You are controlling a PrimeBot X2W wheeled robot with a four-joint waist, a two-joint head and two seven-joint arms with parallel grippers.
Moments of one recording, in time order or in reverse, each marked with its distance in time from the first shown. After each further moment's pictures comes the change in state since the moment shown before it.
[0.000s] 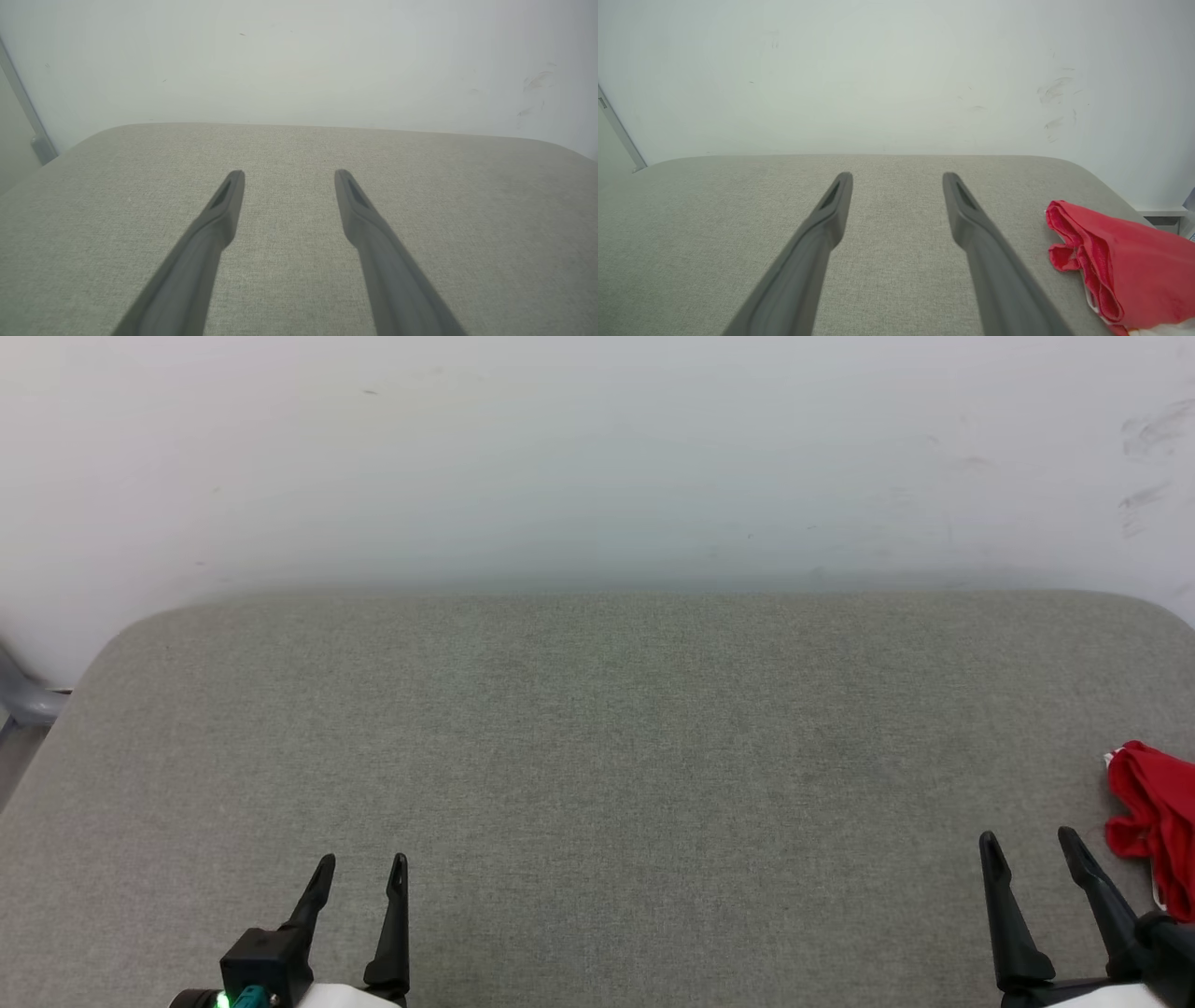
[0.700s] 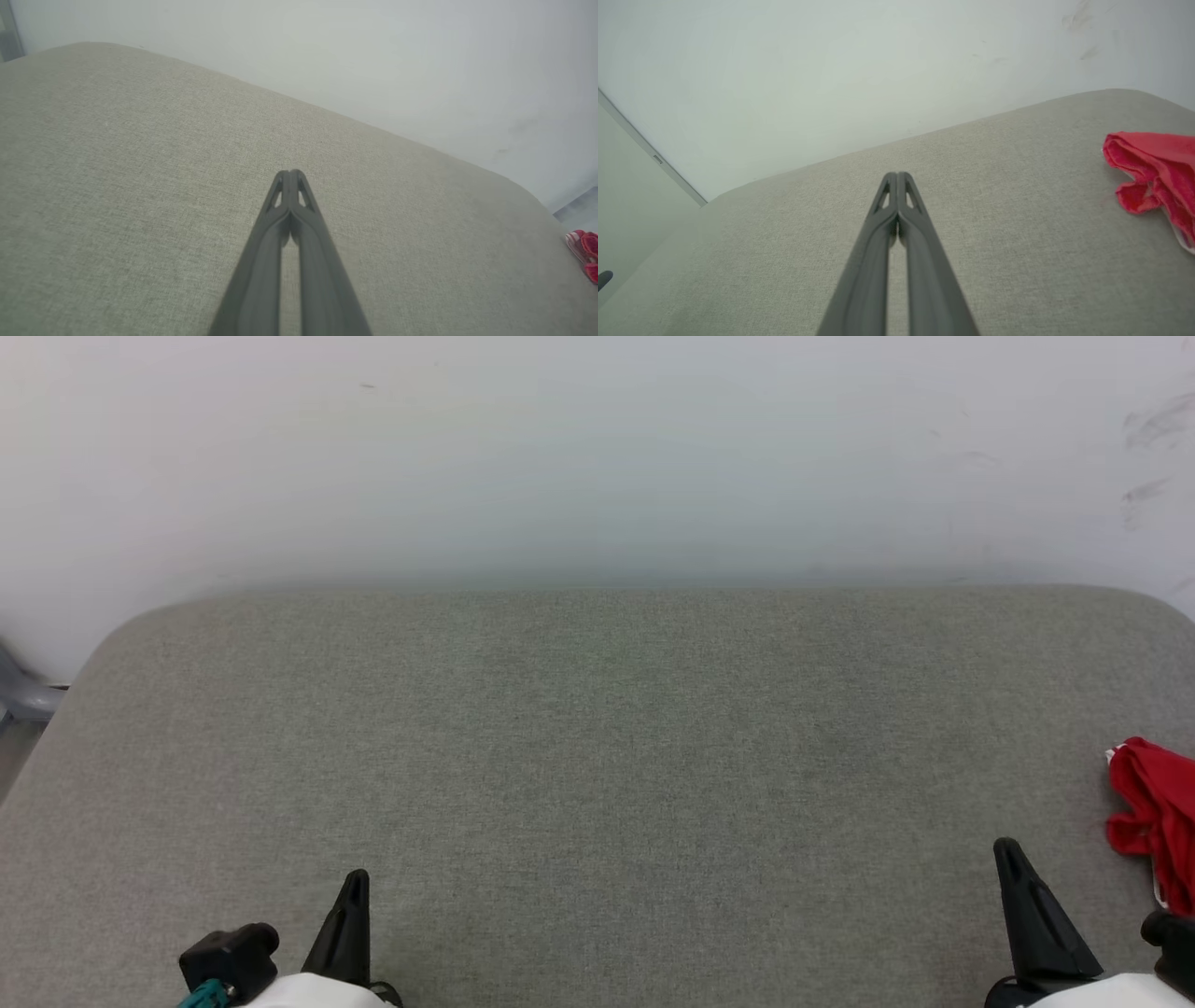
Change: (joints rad) left arm -0.002 -0.034 0.041 0.034 -0.227 -0.032 0.071; right arm -0.028 -0.005 0.018 0.104 0.269 0.000 0.009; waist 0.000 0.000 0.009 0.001
